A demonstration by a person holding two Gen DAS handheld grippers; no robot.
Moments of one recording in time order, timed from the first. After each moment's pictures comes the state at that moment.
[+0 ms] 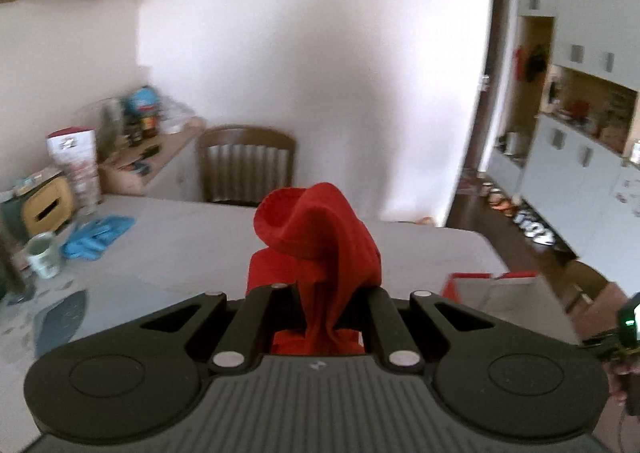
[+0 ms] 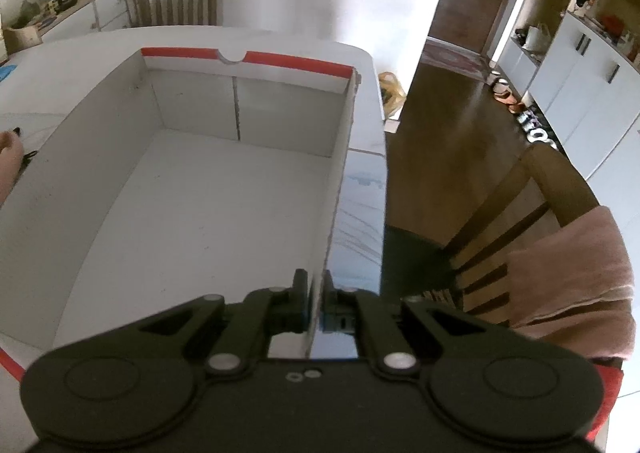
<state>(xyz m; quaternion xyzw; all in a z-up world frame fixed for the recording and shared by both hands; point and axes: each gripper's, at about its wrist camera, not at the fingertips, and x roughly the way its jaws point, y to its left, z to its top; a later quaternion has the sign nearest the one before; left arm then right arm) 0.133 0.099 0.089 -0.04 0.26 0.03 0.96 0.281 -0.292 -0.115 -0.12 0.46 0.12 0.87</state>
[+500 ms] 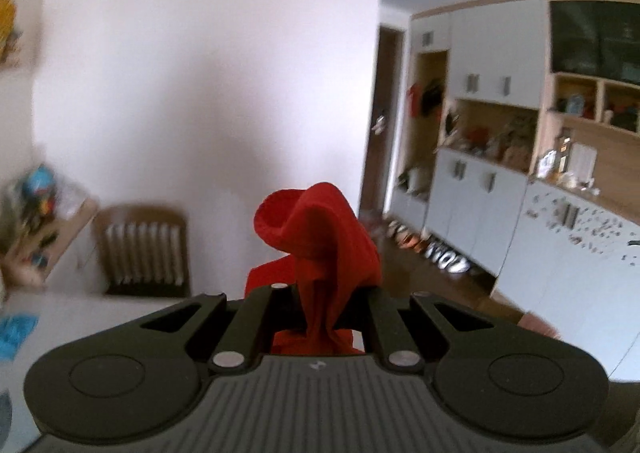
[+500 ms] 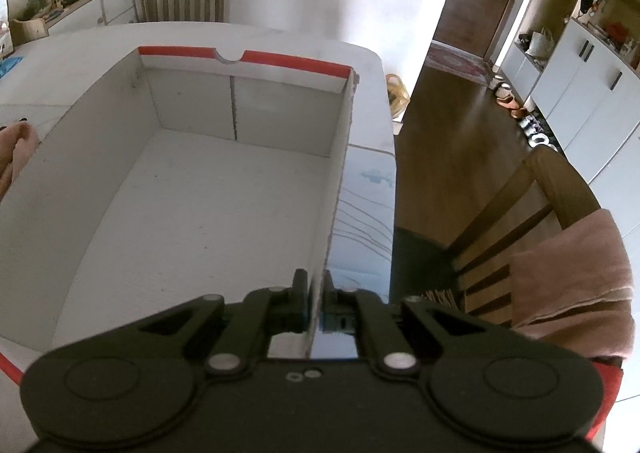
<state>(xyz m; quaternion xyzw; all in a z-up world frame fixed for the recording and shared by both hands) 0.179 0.021 0.163 -0.01 0.17 -0.12 0.98 0.274 -0.285 -0.120 -0.13 0.46 0.12 0.87</state>
